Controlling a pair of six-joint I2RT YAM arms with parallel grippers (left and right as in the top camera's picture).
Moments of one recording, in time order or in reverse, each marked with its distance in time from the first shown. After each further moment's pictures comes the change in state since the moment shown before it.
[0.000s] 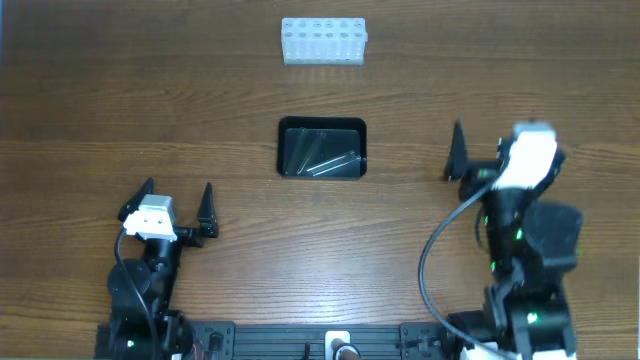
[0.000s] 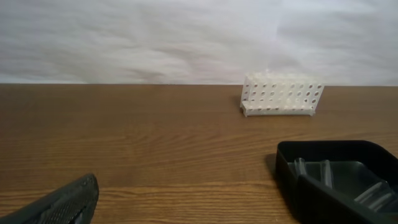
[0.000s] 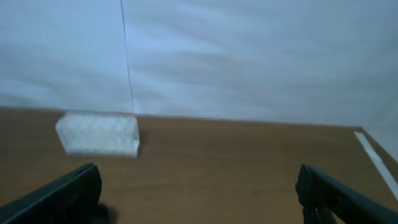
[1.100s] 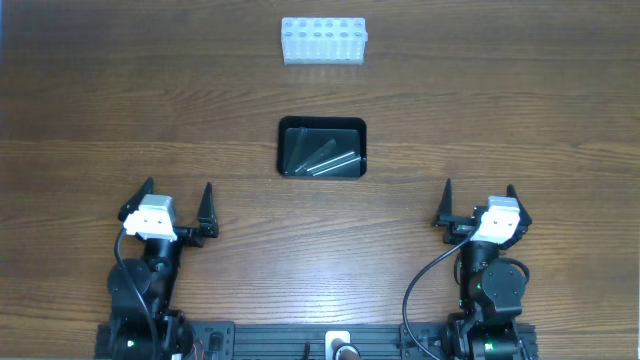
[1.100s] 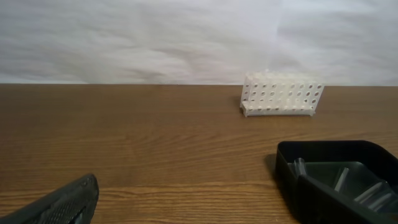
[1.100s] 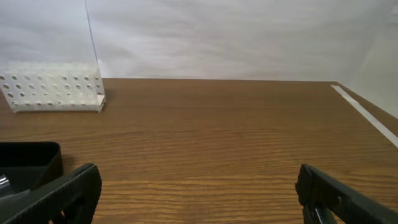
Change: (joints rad) left arm 0.000 0.000 0.000 0.000 0.000 0.000; right arm -0.024 -0.517 -0.576 0.093 0.093 0.005
